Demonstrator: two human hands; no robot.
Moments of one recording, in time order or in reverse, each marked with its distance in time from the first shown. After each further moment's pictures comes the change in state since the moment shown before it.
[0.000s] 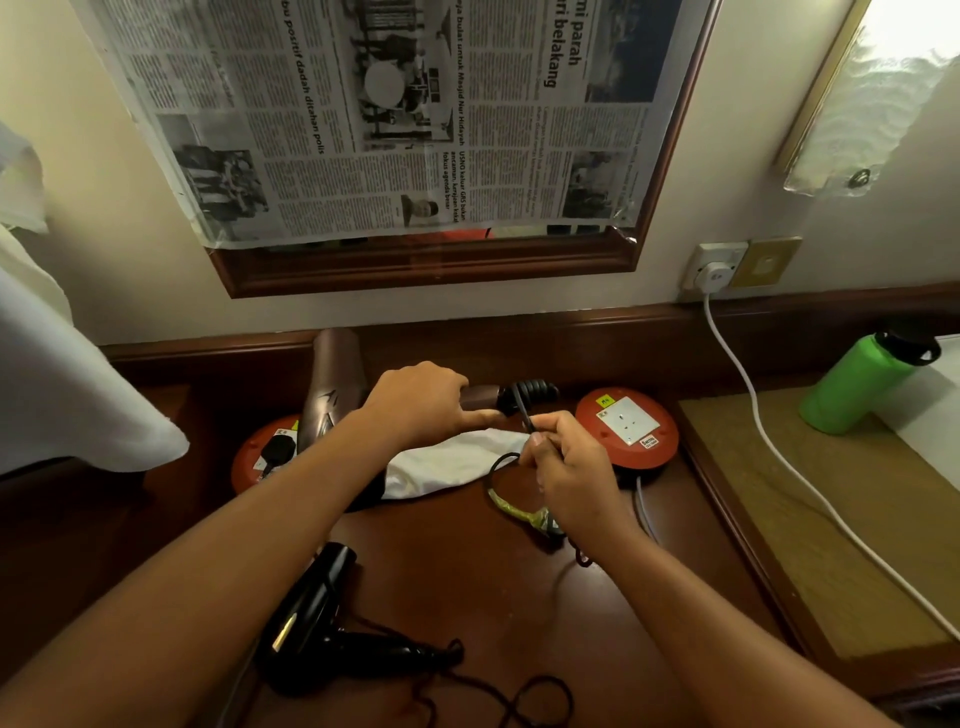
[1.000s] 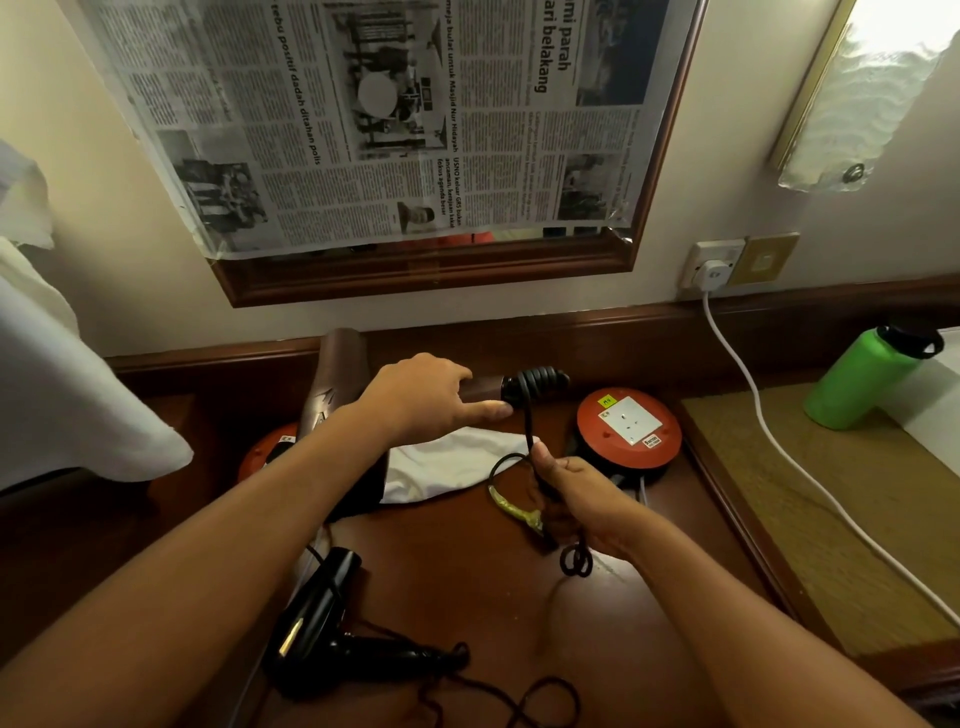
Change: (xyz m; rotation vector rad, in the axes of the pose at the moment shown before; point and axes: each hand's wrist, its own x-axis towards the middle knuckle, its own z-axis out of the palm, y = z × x) left_hand -0.013 0.002 -0.027 -0.143 -0.005 0.064; right_hand 0.005 0.022 -0.017 0.432 -0.503 0.518
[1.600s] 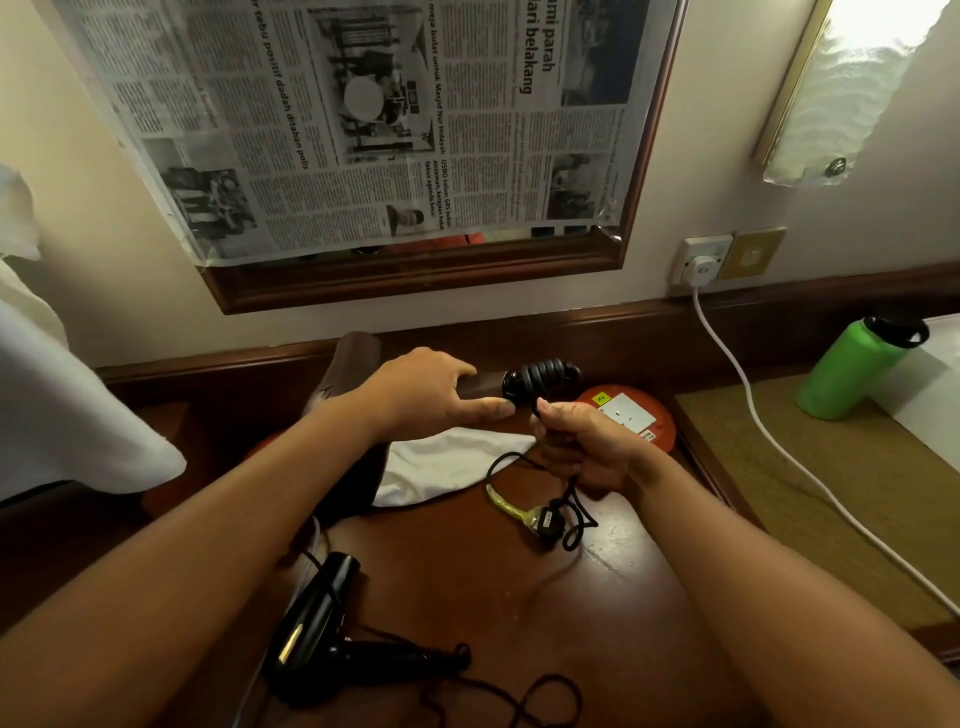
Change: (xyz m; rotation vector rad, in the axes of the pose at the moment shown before) left_hand -0.006 0.010 -0.018 -0.160 -0.036 0.096; right_hand 0.030 -0.029 -0.038 0.221 -0.153 -0.126
